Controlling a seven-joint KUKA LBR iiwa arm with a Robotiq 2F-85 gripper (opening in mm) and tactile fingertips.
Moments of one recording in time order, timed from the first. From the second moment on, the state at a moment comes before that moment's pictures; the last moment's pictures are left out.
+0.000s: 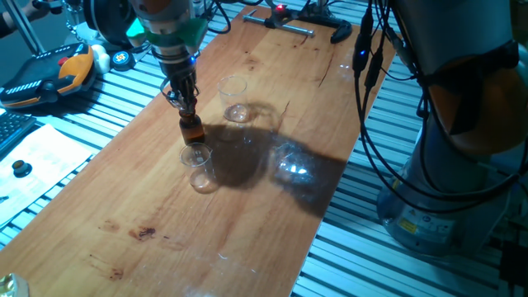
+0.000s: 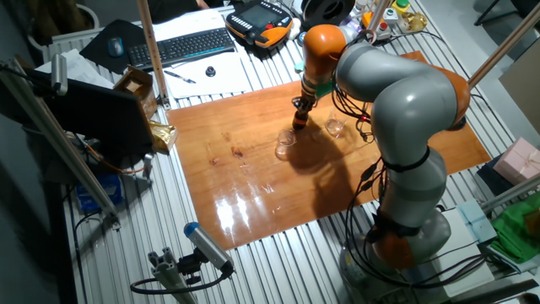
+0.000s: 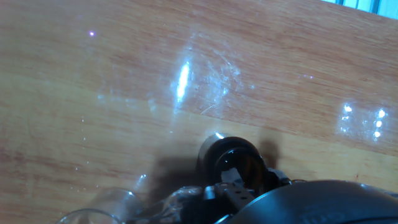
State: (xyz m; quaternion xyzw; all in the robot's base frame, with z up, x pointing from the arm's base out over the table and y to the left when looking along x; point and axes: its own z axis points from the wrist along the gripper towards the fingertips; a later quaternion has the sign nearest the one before) arm 0.589 0.031 0.135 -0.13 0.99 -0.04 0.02
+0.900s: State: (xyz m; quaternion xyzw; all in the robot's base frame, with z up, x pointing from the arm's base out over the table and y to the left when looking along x) arm 0.587 0.035 0.132 -0.14 0.99 -0.04 0.01
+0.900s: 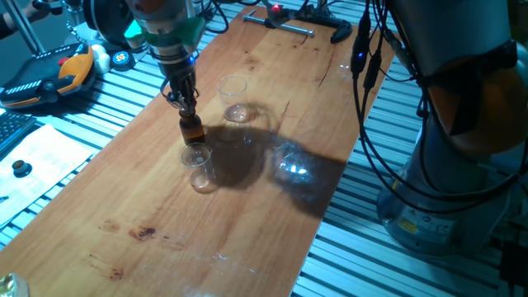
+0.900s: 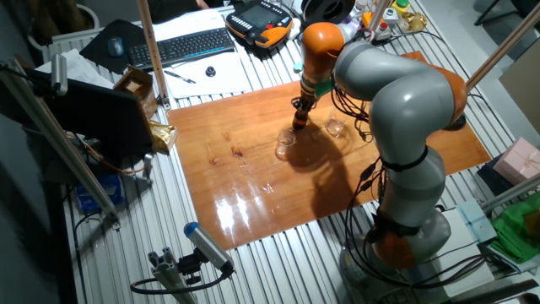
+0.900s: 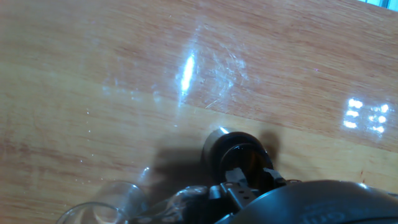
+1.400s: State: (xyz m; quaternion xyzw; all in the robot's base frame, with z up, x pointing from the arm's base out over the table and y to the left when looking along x) arm 0.587 0.036 0.132 -0.14 0.99 -0.03 0.00
